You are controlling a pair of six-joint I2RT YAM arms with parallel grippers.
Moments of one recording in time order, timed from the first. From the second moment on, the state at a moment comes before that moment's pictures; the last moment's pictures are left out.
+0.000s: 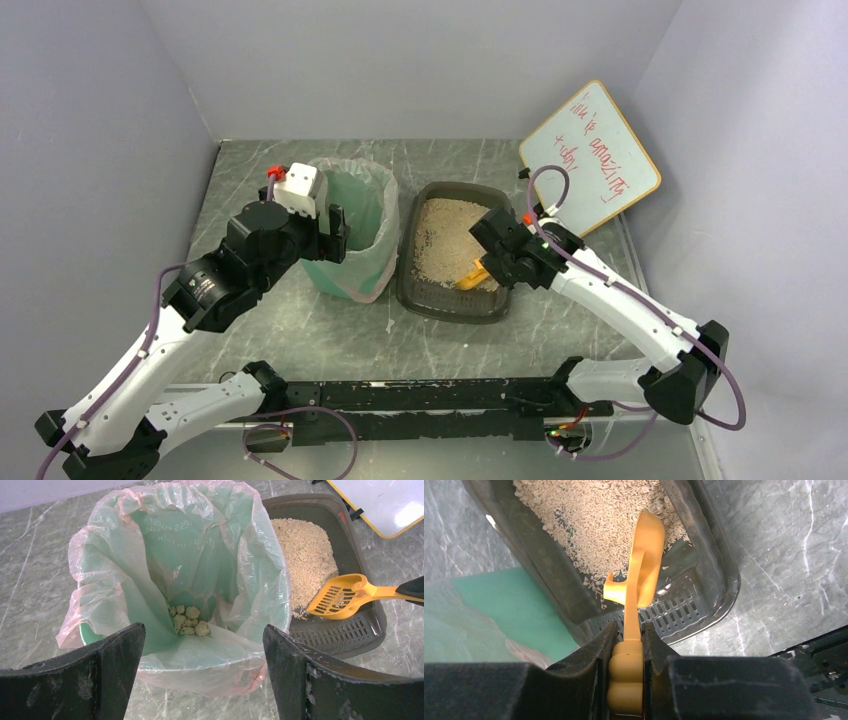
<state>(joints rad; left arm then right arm) -0.72 0.87 1.21 -0.70 -0.34 -0.20 0.79 1.22 1.22 -1.16 0.49 1.56</state>
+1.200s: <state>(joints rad) -0.72 0.88 1.26 -0.78 -0.35 -0.21 0.68 1.34 1.05 -0.55 0.60 1.48</state>
